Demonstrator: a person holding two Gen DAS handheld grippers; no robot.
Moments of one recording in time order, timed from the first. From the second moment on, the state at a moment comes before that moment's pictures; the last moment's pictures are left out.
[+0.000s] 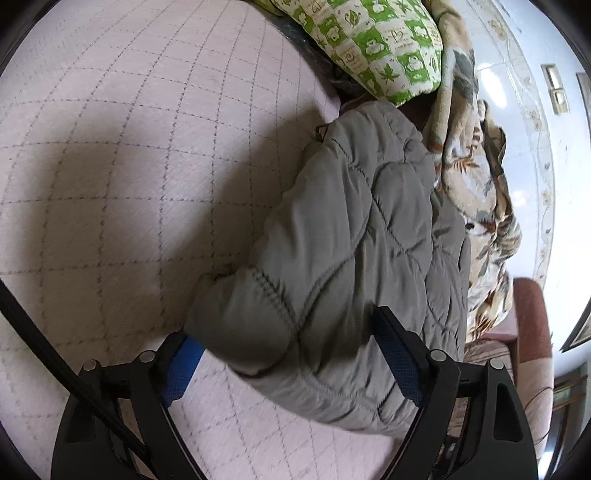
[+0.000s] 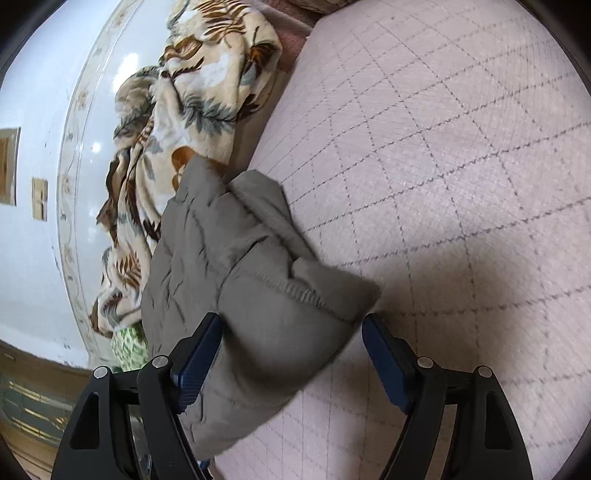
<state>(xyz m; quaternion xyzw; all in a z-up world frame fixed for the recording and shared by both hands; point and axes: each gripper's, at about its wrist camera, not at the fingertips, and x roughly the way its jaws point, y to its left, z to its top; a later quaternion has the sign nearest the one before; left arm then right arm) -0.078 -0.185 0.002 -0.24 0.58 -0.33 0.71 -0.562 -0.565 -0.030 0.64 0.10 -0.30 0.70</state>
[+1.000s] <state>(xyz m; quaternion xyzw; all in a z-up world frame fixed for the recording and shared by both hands) -0.127 -0.197 0.146 -0.06 0.41 -0.39 0.82 -0.512 -0.494 0.129 0.27 0.17 -0.36 0.88</state>
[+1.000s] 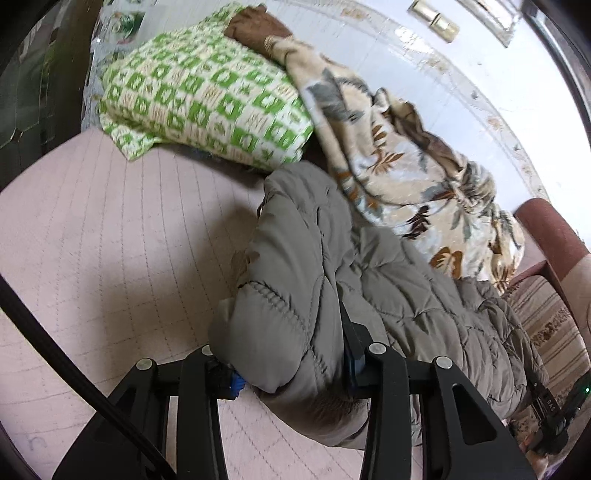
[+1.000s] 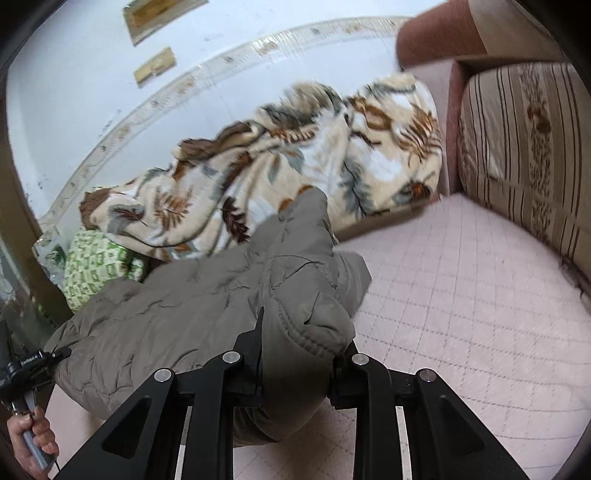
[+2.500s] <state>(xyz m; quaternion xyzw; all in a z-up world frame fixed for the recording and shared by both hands) -0.371 -0.184 0.106 0.18 0.27 -0.38 0.87 -0.544 -0.330 0.087 0.20 0.27 -0.36 0.87</state>
